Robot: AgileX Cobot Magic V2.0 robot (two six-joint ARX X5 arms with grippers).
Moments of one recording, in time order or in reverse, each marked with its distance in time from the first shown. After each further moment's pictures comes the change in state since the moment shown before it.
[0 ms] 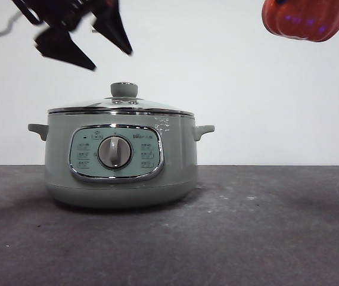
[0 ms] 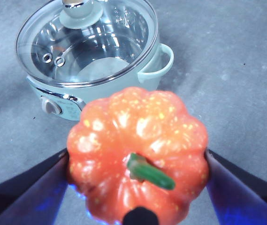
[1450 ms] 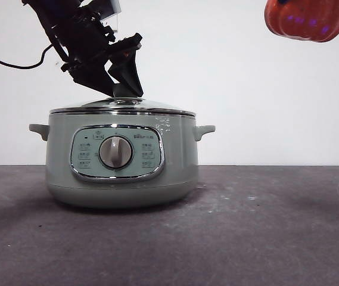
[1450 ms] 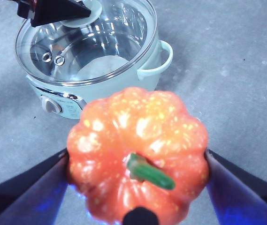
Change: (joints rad) left arm -0.078 0.124 0.025 0.008 -0.116 0.040; right arm 0.000 -0.003 0.000 -0.011 0.003 0.015
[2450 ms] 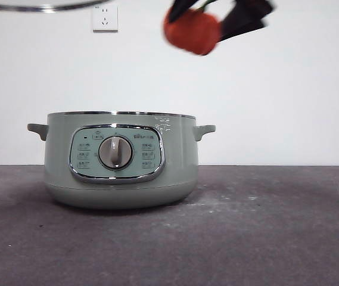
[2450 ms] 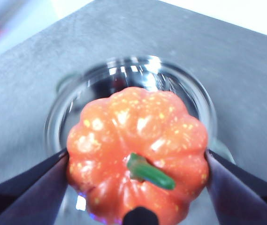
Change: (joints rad) left arm 0.146 -0.620 -0.010 -0.380 -0.017 -0.004; right arm 0.182 0.527 0.306 0.337 0.000 0.022
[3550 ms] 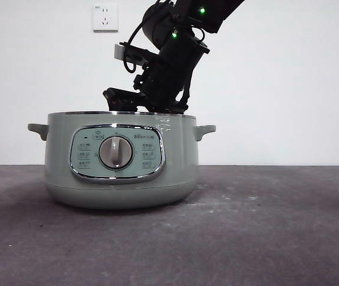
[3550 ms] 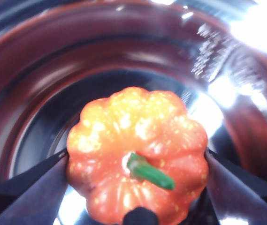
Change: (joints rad) left arm 0.000 -0.204 0.000 -0.191 -0.028 0.000; right arm 0.081 0.644 0.408 -0.072 0.077 -0.143
